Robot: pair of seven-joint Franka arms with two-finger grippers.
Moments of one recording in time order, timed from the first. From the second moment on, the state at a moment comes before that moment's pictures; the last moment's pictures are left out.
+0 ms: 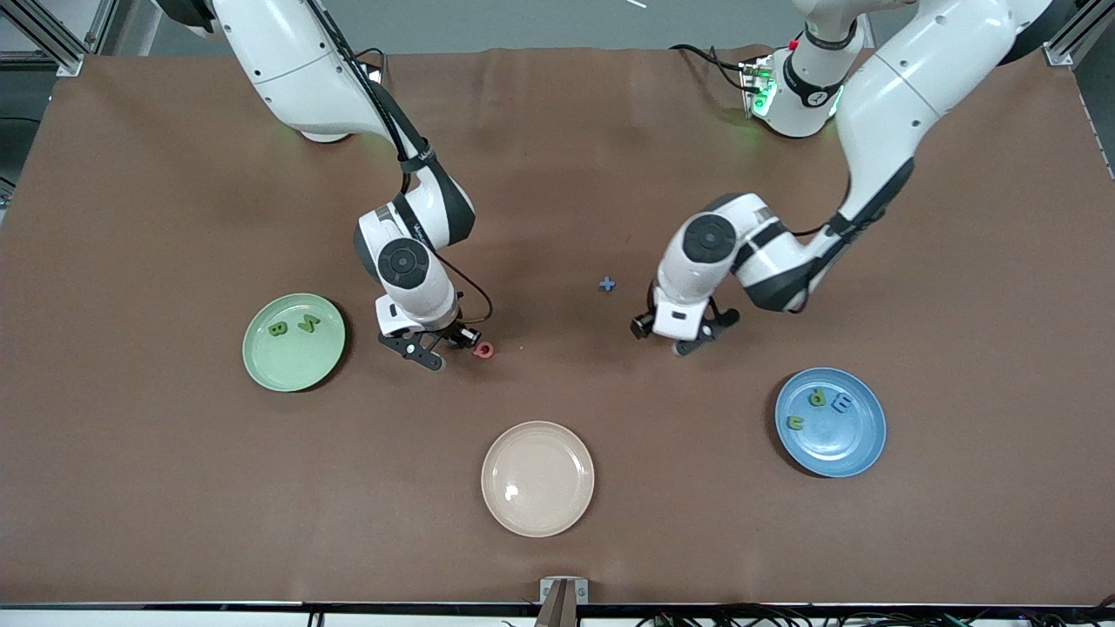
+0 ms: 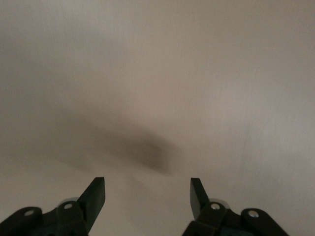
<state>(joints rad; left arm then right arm) 0.12 0.70 -0.78 -1.96 0.65 2.39 -1.63 0.57 0.59 -0.05 -1.91 0.04 2.48 0.99</state>
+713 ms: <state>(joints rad) -0.06 0.71 -0.78 -1.99 0.65 2.44 -1.91 0.21 0.40 -0.07 -1.92 0.03 2.20 0.34</state>
